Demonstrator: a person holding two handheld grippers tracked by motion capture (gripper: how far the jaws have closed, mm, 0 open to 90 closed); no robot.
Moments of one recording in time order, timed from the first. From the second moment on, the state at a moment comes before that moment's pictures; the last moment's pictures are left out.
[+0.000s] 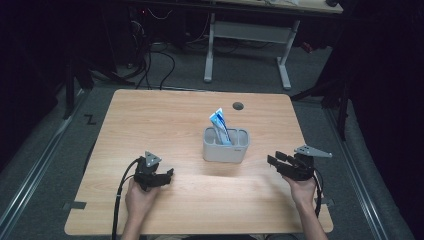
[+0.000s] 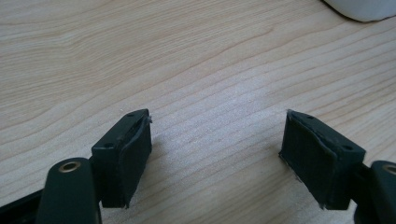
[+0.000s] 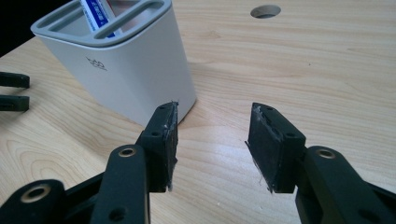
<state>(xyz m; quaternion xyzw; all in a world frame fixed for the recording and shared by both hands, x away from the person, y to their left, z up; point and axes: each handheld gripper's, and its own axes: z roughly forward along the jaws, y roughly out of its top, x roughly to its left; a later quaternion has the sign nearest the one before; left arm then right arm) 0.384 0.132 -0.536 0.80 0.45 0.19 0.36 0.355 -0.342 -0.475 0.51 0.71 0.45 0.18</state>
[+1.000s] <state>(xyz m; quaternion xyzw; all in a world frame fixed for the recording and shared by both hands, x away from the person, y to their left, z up) 0.384 0.132 -0.536 0.80 0.45 0.19 0.35 0.367 -0.339 -0.500 0.52 0.72 0.42 0.17</state>
